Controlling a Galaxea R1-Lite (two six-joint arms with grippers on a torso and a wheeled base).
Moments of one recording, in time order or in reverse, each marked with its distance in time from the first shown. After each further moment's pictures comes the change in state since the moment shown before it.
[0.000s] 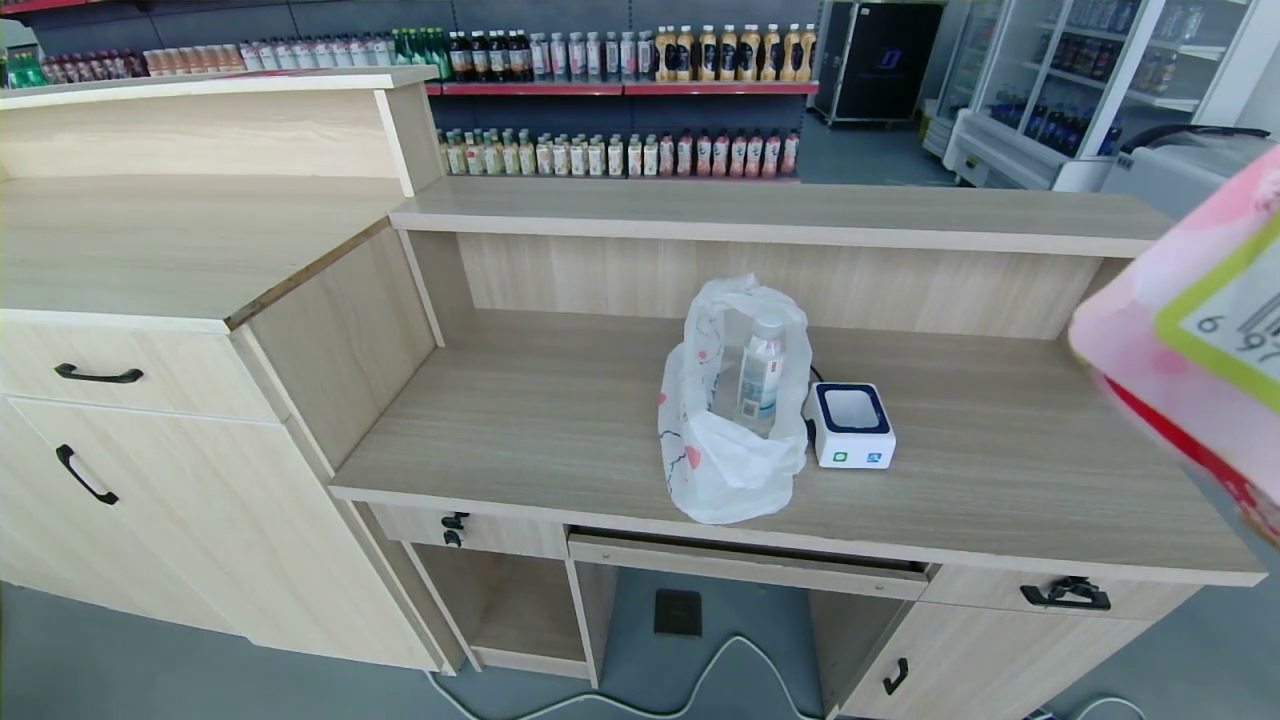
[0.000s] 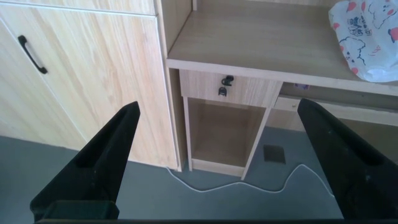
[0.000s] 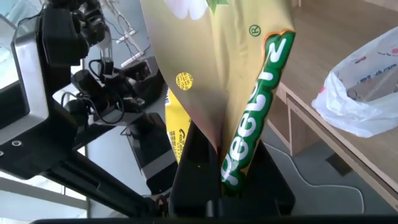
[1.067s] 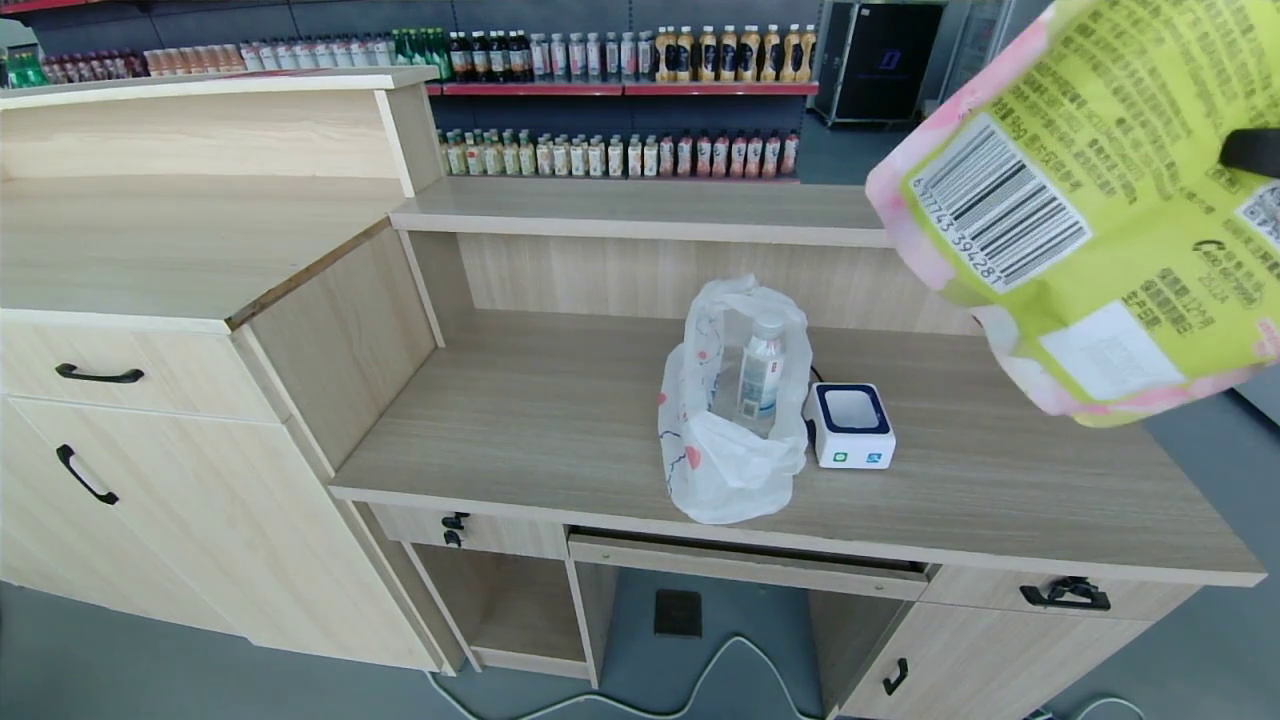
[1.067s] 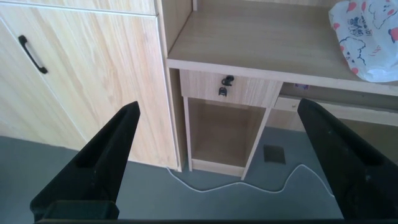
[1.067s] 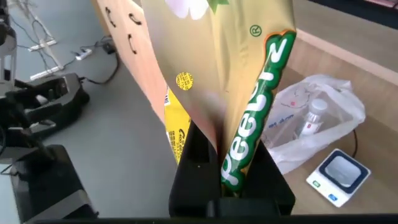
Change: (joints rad) left arm 0.000 0.000 0.000 0.000 0.000 0.000; right arm -0.105 0.120 0.197 -0.450 -0.143 -0.246
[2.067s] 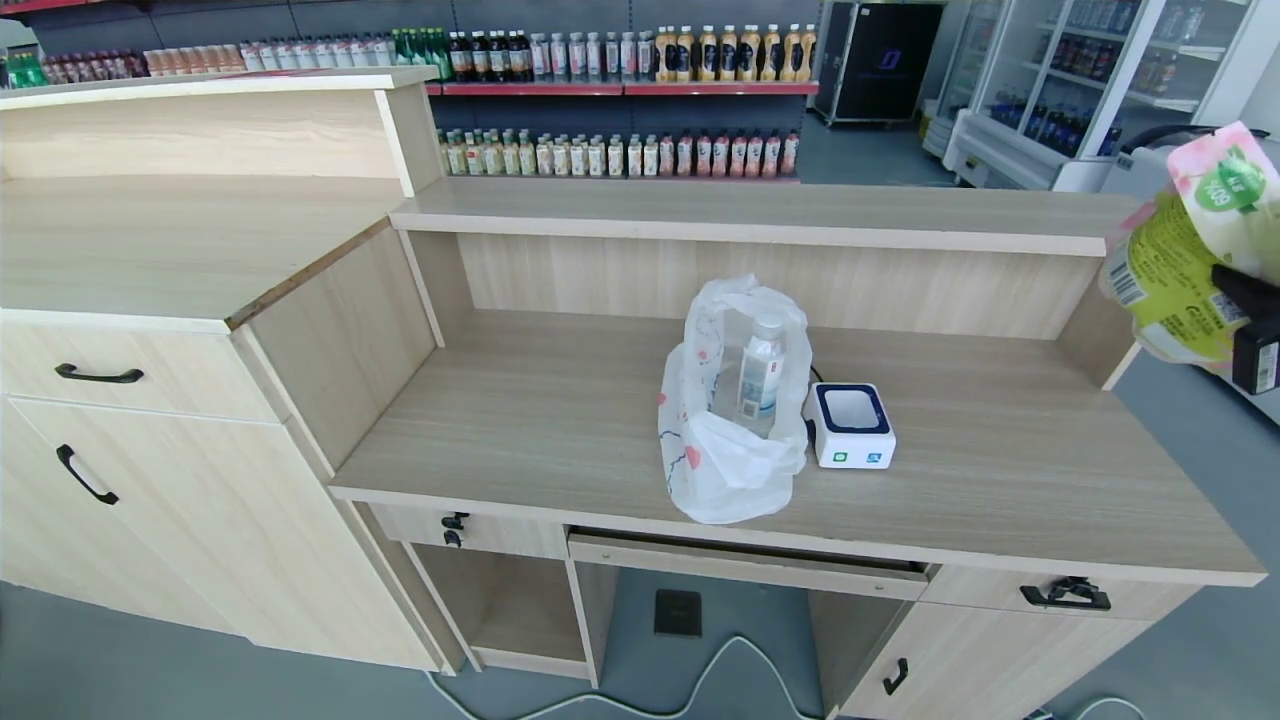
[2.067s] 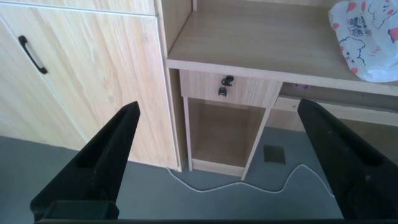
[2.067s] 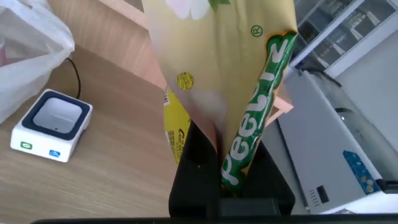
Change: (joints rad) left arm 0.000 0.000 0.000 0.000 0.000 0.000; right arm -0.698 0.280 0.577 -0.999 -0.189 -0.480
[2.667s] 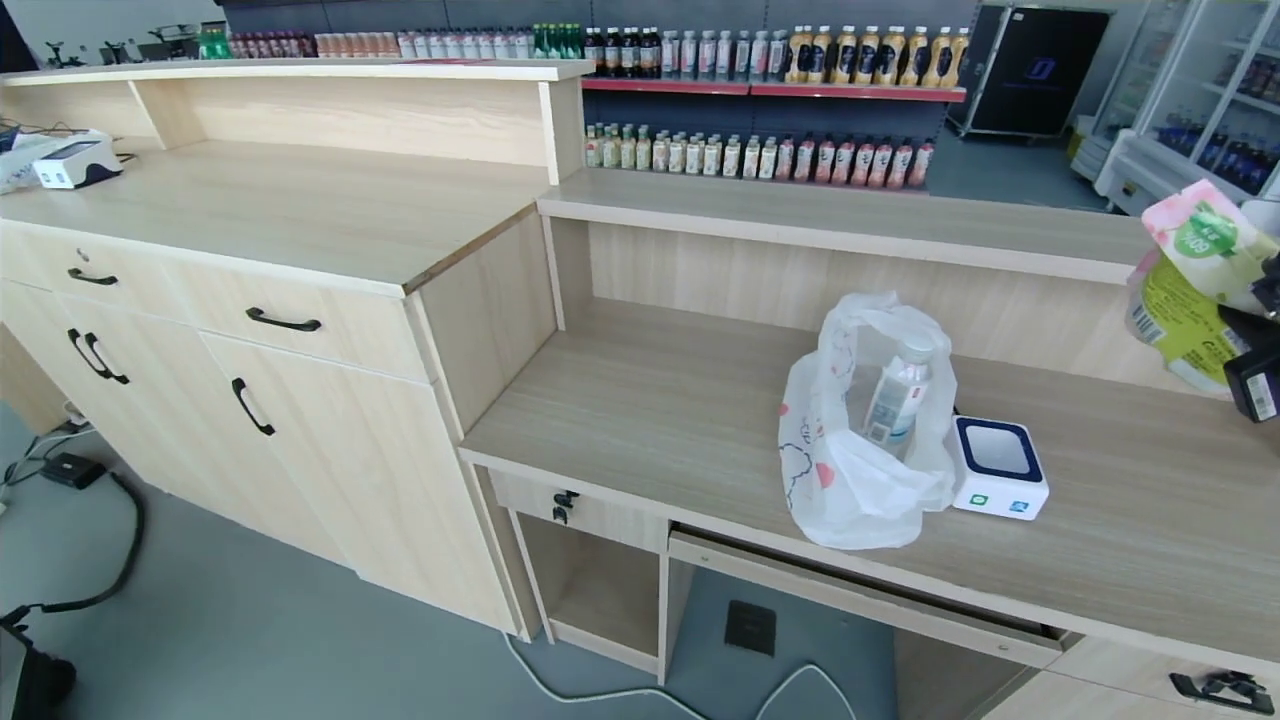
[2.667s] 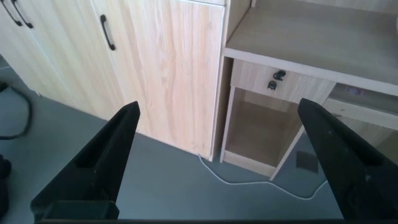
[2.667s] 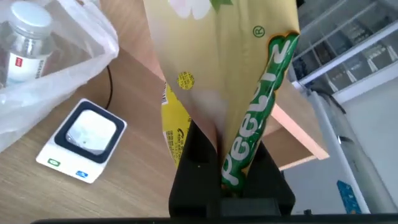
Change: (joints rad) left arm 0.000 0.000 0.000 0.000 0.000 0.000; right arm -0.053 0.060 -0.004 0.037 -0.071 -0.159
